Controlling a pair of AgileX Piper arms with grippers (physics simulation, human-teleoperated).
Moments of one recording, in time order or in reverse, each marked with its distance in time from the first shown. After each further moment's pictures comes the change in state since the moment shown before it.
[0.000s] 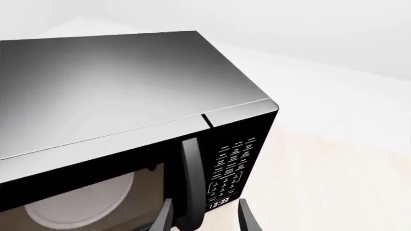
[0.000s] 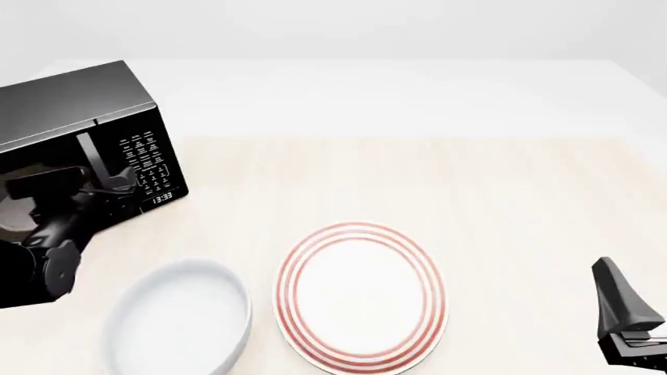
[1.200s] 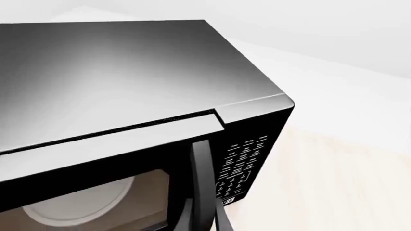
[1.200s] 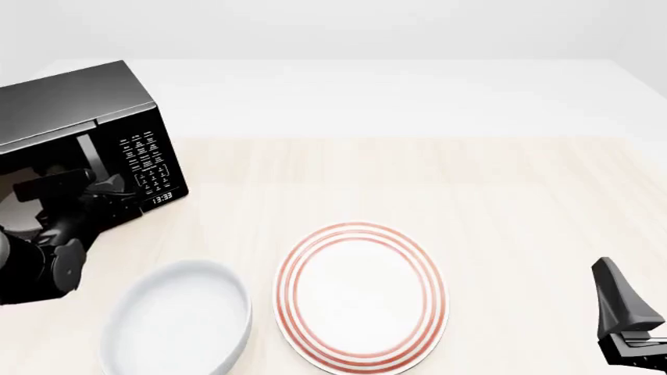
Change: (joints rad) left arm 0.010 0.072 -0.035 -0.009 -0.014; right arm 0.000 0.000 0.000 0.000 0.000
